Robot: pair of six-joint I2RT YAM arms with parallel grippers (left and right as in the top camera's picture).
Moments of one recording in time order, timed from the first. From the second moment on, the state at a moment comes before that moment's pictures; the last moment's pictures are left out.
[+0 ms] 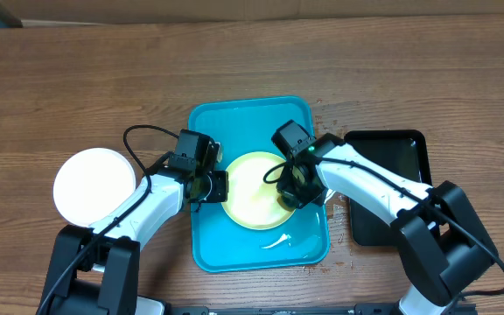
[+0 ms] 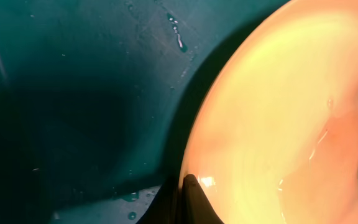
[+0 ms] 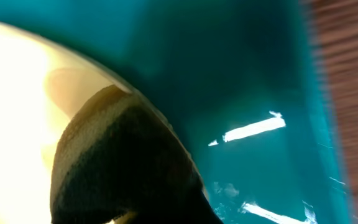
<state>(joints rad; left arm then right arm) -0.26 1.60 0.78 -0.43 0.21 -0.26 0.62 1.85 1.18 -0.85 -0.08 1.02</state>
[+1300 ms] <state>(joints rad) -0.25 1.60 0.78 -0.44 0.18 -0.25 -0.08 1.58 0.90 -0.86 -0.24 0.45</state>
